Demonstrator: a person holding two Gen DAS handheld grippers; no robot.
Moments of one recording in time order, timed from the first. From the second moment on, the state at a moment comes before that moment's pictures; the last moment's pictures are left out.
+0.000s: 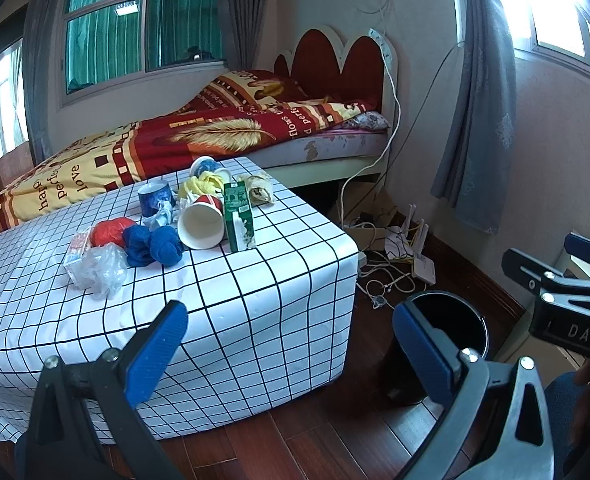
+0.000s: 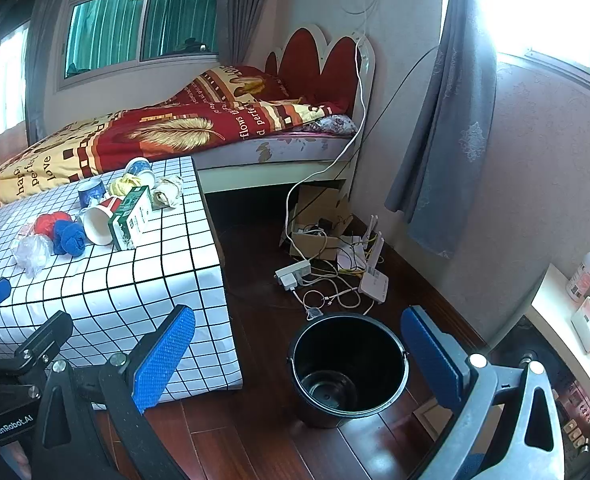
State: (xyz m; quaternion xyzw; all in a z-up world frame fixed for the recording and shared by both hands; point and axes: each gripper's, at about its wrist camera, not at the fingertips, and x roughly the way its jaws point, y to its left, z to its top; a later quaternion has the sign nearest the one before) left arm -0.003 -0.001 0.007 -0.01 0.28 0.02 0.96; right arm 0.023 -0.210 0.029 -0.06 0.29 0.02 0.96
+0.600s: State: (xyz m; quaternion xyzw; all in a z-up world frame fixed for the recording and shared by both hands) left arm 0.002 0.023 -0.005 -0.02 0.30 0.04 0.95; right arm 0.031 -0.196 0.011 -0.05 0.30 0.05 0.95
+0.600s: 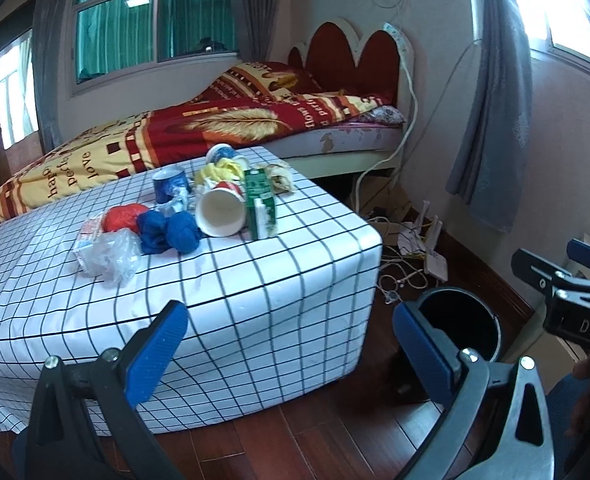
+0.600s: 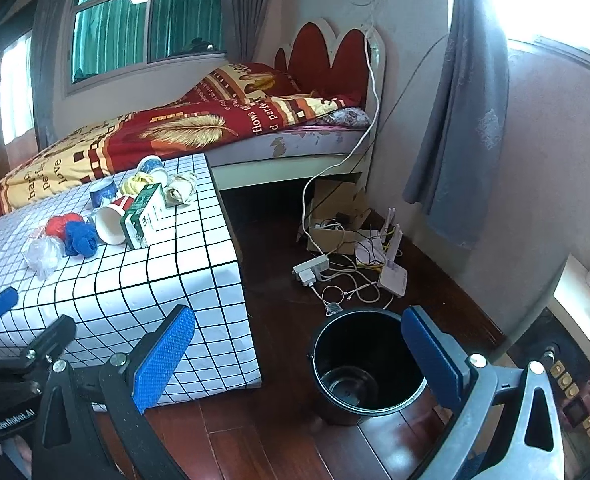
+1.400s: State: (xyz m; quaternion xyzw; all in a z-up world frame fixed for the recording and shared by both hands) left arm 0.062 0.196 -0.061 -0.10 0.33 0.17 0.92; right arm 0.150 -0.005 -0.040 -0.13 0.33 0.24 0.90
